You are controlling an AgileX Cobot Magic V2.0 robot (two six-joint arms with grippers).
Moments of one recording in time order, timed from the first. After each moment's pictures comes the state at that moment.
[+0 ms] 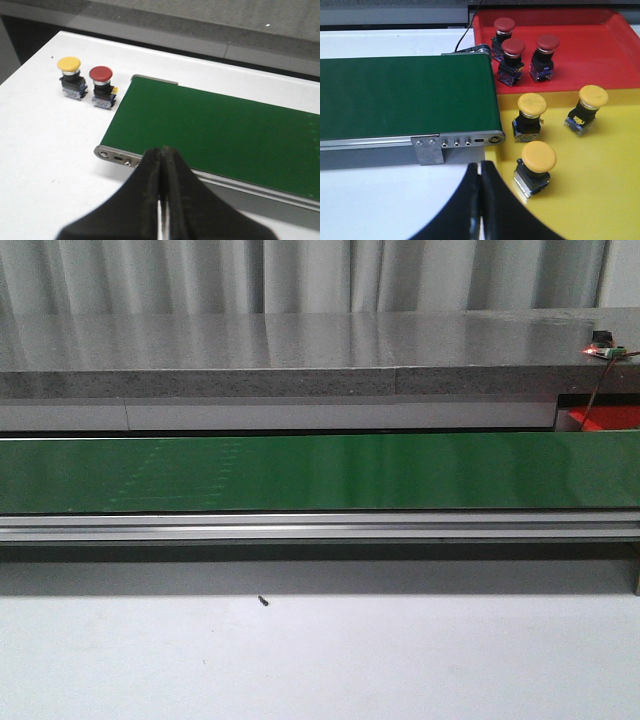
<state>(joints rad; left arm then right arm) 0.24 0.53 -0.48 -0.18 0.48 0.07 -0.12 0.35 -0.42 0.00 0.60 0.02</state>
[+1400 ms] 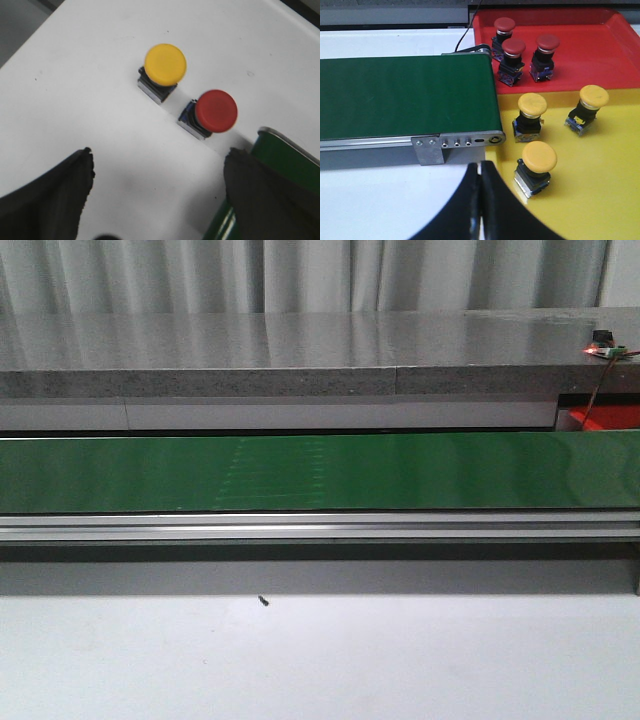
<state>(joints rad) 0.54 1.75 -1.39 -0.21 0.74 0.03 -0.12 0.35 -0.42 0.00 0.60 0.02</state>
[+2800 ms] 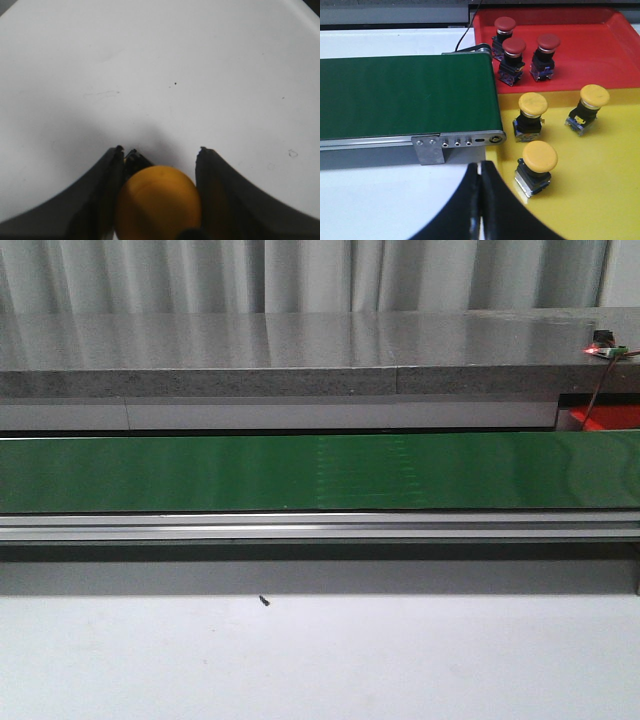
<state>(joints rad) 0.55 2.23 -1.82 -0.31 0.77 0.02 -0.12 0.35 -0.42 0.00 0.60 0.02</state>
